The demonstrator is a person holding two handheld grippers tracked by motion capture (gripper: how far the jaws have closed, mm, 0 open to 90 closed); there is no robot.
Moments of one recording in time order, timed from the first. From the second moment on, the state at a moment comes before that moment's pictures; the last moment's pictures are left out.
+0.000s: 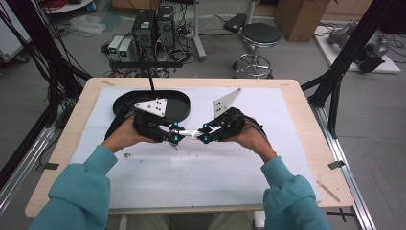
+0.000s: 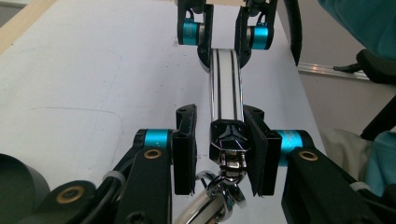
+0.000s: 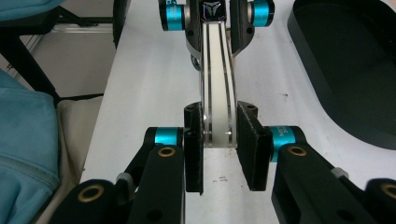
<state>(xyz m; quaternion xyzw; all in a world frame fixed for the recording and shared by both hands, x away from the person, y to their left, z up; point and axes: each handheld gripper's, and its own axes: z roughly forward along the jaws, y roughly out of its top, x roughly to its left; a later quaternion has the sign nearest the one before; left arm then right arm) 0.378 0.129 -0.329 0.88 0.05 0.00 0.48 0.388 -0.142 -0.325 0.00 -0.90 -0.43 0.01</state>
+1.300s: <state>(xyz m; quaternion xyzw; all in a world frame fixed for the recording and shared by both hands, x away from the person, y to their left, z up) 0.380 0.129 -0.327 0.88 0.08 0.02 0.46 0.384 -0.143 -0.328 -0.04 -0.89 -0.44 -0.06</state>
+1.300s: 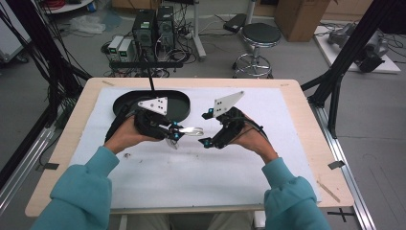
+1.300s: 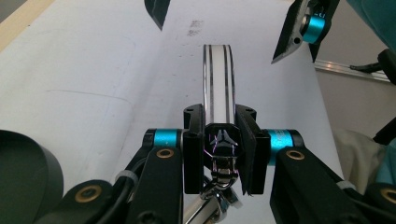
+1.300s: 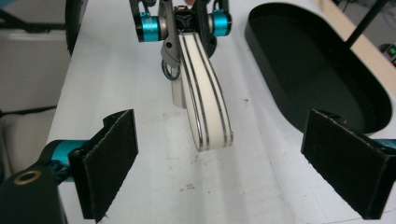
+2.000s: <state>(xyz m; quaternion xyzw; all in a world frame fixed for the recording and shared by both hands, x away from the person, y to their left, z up) 0.389 0.171 -0.323 0.84 0.18 0.10 0.50 0.346 -0.234 -0.350 -0.20 -0.78 -0.57 -0.17</state>
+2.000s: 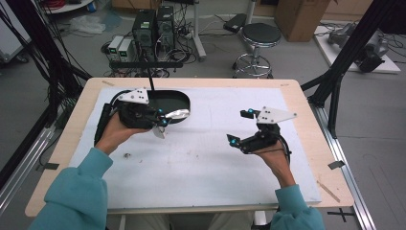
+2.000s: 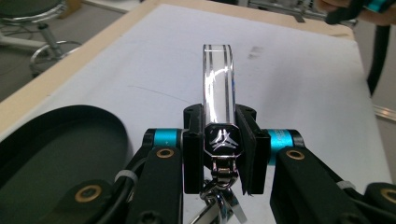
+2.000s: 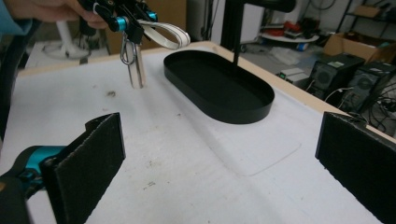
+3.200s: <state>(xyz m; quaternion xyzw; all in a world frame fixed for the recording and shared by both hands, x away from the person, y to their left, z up) 0.428 0.215 -0.327 0.72 0.33 0.25 0.55 0.311 -0.283 -0.424 -0.31 -0.68 -0.59 -0.30</state>
